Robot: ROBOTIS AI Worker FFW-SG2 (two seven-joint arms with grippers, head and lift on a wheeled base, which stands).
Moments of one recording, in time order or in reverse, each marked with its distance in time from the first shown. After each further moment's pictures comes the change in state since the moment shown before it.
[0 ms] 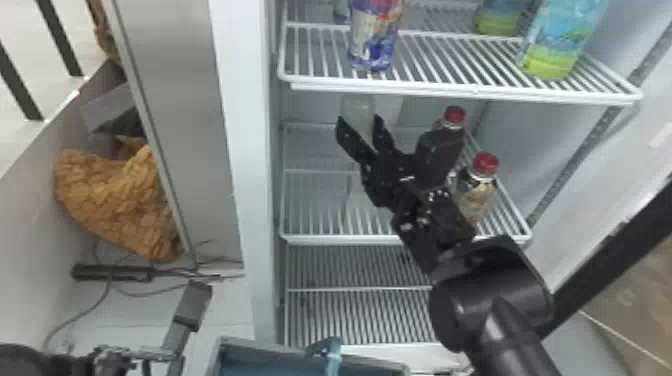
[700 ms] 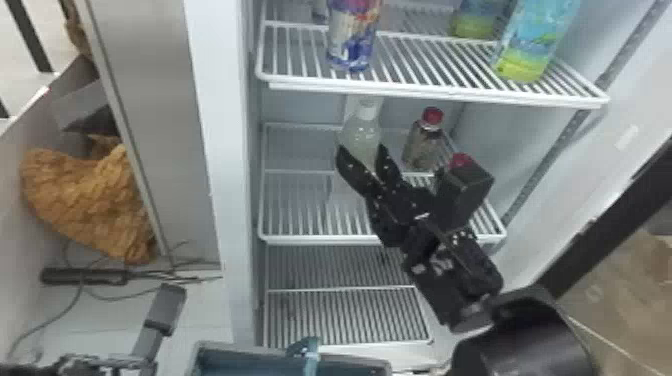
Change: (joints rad) left arm 0.006 -0.006 0.010 -0.002 0.004 0.000 0.000; right arm 0.277 -0.020 -0.100 -0.359 -0.006 0.141 0.056
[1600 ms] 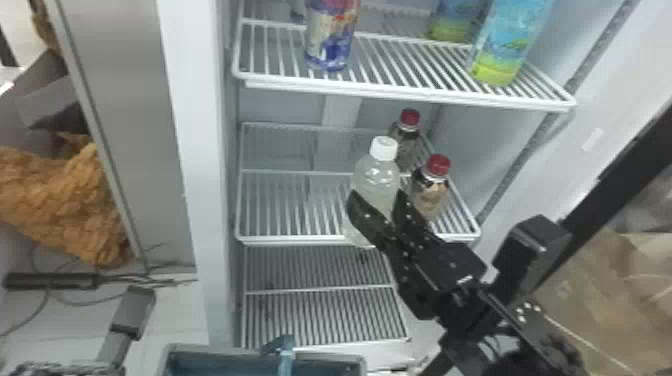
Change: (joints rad) left arm 0.002 -0.004 0.013 -0.001 0.002 0.000 -0.003; right arm 0.401 0.008 -0.141 -0.472 -0.037 0.205 0.048
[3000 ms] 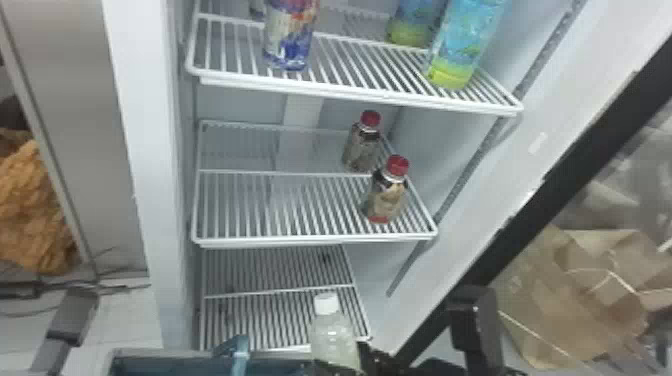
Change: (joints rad) left arm -0.014 0.006 0.000 0.002 -0.020 0.000 0.002; right arm 0.167 -0.028 -0.133 -0.282 0.012 0.814 0.242
